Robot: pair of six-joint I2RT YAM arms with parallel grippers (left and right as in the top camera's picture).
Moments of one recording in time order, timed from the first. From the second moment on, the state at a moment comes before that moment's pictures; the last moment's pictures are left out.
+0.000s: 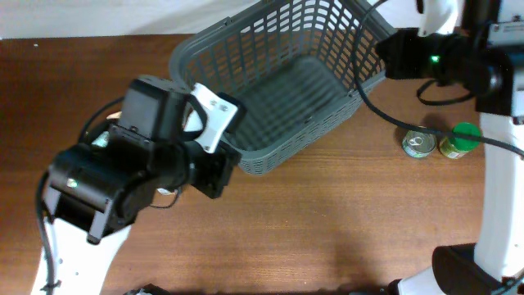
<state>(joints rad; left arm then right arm) -0.48 1.34 1.84 -1.43 0.34 -0.02 0.08 1.71 2.30 -1.36 -0.33 0.10</state>
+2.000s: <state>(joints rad) -0.65 1.53 1.45 -1.14 -0.12 -0.23 0.05 2.03 2.30 -1.47 -0.07 0.08</state>
